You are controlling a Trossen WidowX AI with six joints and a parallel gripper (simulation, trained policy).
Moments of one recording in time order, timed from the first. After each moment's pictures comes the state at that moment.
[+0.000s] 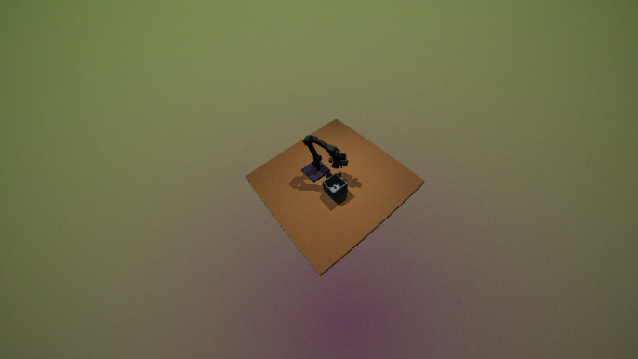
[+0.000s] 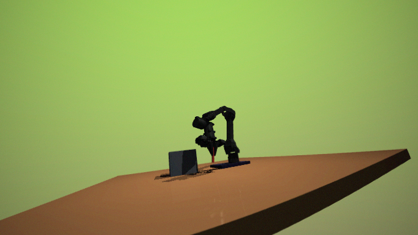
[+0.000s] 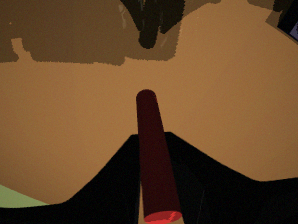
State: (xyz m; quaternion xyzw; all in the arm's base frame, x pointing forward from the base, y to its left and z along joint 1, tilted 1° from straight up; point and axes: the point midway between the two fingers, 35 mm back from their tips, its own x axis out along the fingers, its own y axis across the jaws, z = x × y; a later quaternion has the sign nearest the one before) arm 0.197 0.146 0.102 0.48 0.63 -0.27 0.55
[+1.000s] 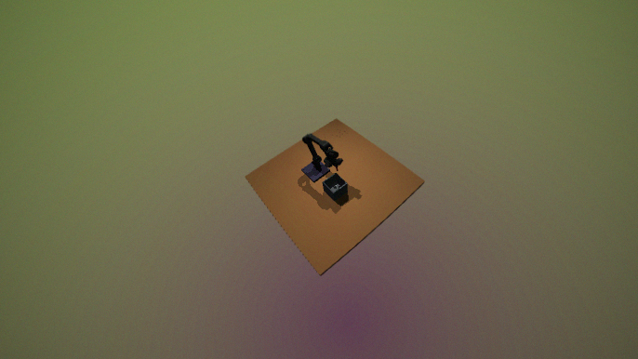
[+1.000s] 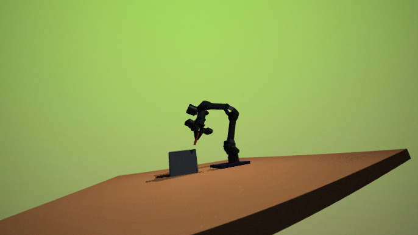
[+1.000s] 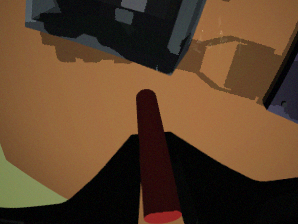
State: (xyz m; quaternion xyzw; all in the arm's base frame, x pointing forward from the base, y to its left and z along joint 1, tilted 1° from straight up) arm 0.249 0.055 0.211 0.52 0.51 -0.28 0.63
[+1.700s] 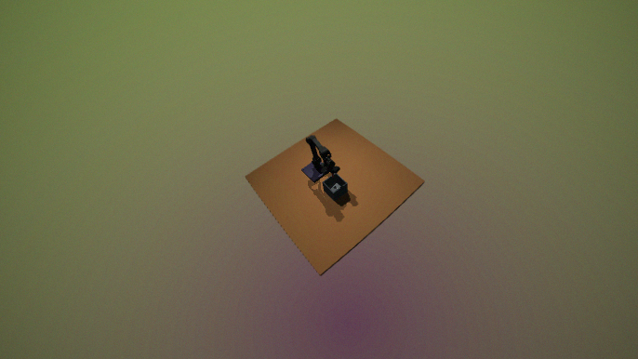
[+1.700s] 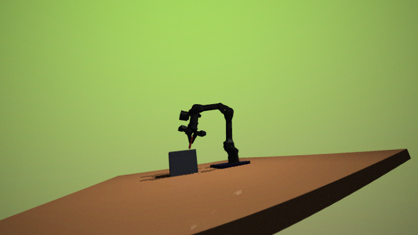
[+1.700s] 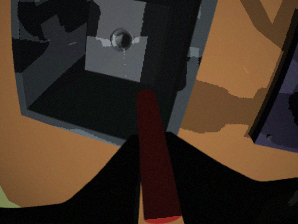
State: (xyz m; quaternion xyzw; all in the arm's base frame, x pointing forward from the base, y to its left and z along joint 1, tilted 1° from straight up) arm 0.278 -0.010 0.199 0.51 0.50 -0.35 0.60
